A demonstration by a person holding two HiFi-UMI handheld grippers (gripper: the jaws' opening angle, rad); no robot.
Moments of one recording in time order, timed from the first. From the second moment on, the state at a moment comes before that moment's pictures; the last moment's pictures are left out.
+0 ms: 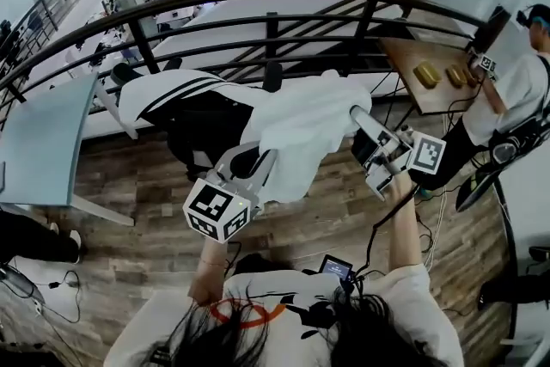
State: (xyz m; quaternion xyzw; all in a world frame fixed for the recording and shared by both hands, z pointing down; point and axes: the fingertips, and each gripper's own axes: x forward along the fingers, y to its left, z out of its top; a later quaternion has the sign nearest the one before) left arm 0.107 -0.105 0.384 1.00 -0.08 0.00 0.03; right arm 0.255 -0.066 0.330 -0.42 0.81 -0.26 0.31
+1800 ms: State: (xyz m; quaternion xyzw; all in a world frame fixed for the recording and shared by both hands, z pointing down) left arm 0.278 0.109 0.456 0.99 -0.09 0.05 0.13; right arm 0.364 0.163 0.470 -0.75 0.61 -0.21 0.13
